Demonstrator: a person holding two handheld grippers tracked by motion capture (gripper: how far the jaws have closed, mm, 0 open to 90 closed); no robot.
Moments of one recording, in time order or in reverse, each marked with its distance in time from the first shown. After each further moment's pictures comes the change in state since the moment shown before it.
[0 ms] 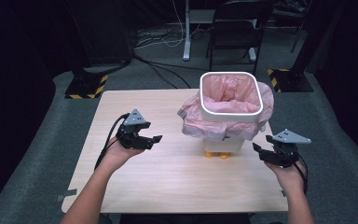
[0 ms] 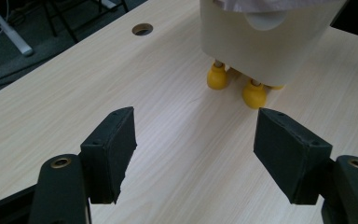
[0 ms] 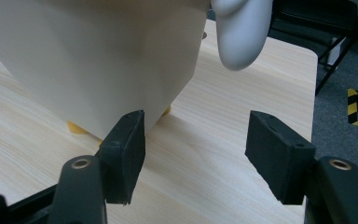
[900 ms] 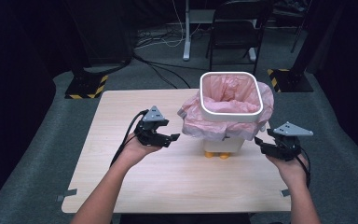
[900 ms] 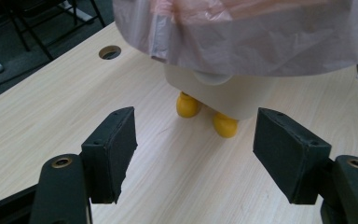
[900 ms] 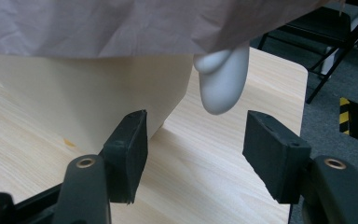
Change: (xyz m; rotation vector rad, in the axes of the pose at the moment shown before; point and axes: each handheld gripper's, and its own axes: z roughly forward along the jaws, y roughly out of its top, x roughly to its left) left arm -0.024 0.030 0.030 -0.027 -0.078 0.030; right arm -0.005 0.022 -0.004 -0.007 -0.010 -0.032
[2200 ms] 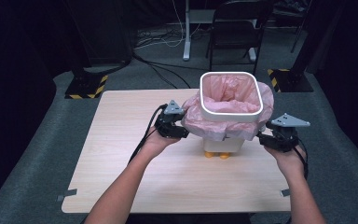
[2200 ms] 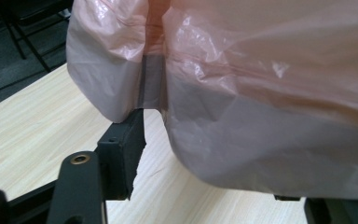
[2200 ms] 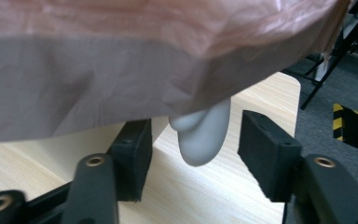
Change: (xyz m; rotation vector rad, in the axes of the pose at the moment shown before) left arm -0.002 0.023 0.059 -0.041 0.002 -0.031; right arm -0.008 0.019 0.013 -0.010 -0.013 -0.006
